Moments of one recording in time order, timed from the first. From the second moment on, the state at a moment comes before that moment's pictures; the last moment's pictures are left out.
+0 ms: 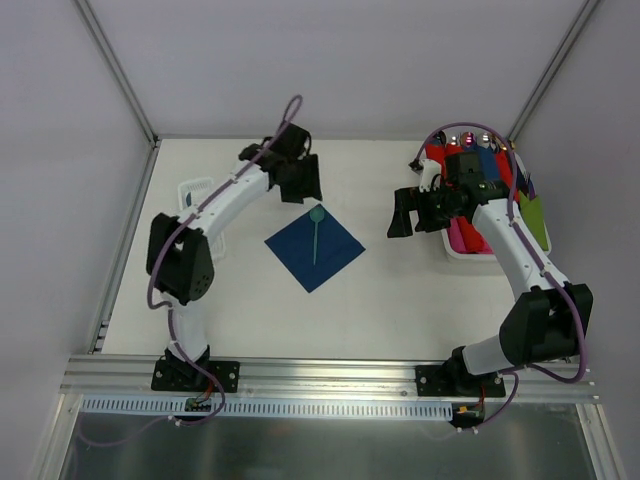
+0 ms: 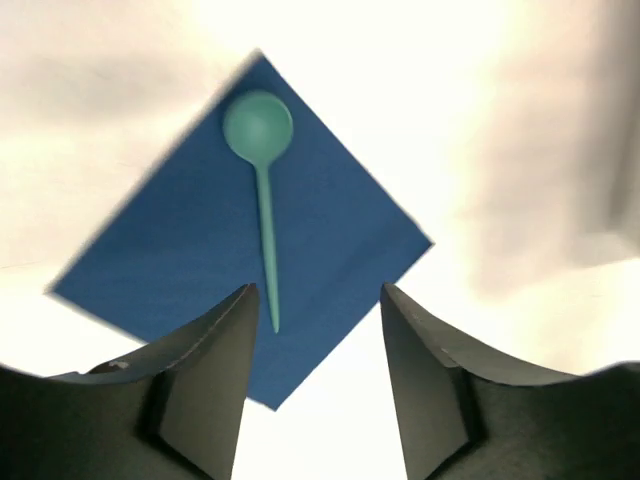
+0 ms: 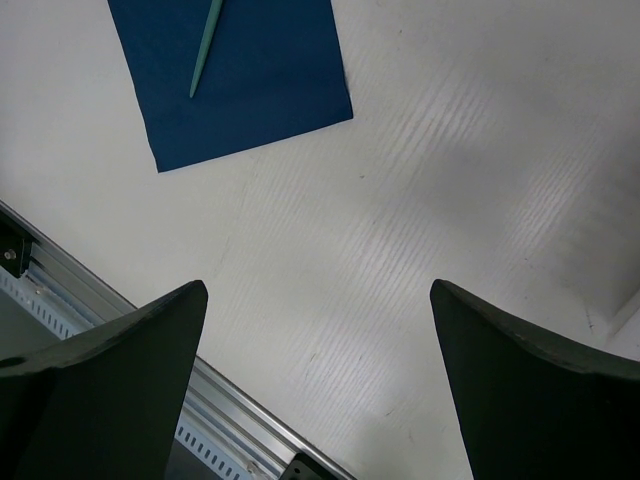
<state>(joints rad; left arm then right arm) -0.54 1.98 1.76 -0.78 0.05 -0.56 0.19 1.45 1.29 -0.87 -0.48 -0.06</state>
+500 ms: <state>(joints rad) 0.17 1.73 1.54 -0.80 0.04 -0.40 0.19 1.45 1.29 -0.88 -0.50 -0.06</state>
